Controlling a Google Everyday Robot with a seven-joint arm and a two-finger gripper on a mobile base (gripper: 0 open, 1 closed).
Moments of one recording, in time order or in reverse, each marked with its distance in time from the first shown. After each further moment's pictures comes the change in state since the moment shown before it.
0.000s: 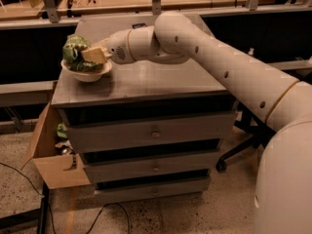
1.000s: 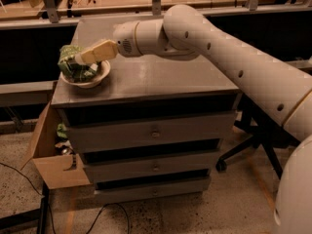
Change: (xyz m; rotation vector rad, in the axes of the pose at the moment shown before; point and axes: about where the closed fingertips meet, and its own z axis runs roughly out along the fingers) arm -0.021 -0.008 -0.027 0.089 -0.035 -0.040
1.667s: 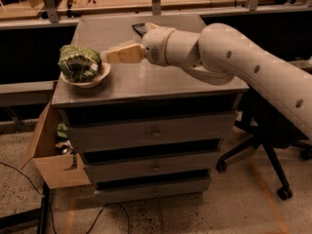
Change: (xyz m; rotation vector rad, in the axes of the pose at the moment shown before) arm 0.000 -0.011 -0.089 0.223 -0.132 0.006
